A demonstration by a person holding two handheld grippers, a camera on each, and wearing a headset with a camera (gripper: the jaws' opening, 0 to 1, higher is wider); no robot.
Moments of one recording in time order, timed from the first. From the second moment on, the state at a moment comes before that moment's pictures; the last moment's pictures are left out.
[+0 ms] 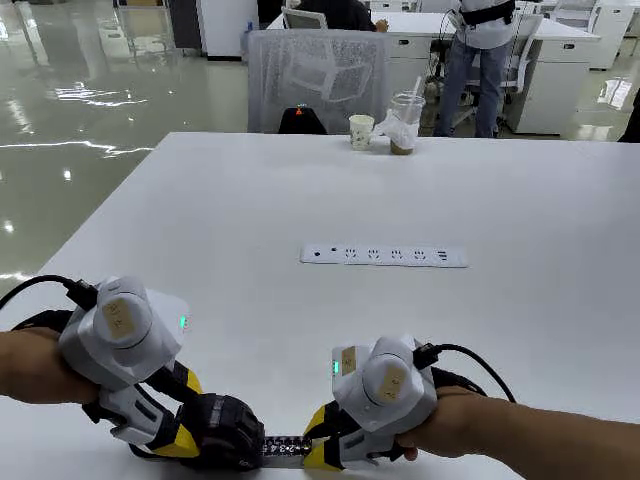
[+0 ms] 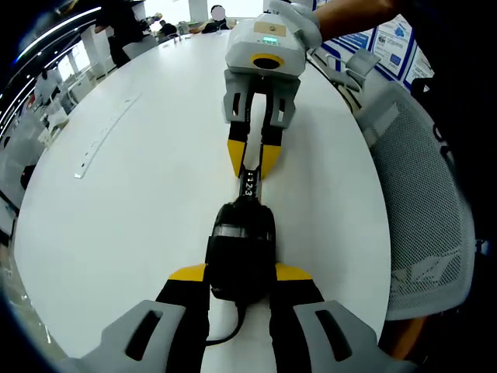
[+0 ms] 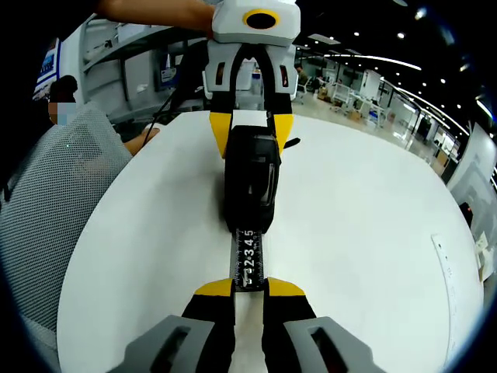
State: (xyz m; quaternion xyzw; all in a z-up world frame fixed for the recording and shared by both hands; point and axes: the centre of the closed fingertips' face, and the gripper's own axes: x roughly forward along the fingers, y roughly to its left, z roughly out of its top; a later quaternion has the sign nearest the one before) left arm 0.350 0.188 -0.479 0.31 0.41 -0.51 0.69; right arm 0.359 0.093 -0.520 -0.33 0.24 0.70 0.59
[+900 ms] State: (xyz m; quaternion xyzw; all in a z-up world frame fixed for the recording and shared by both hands) left arm 0.348 0.188 -0.479 0.33 0.42 -0.51 0.68; right arm 0.362 0.068 -0.519 -0.34 0.25 0.69 0.59
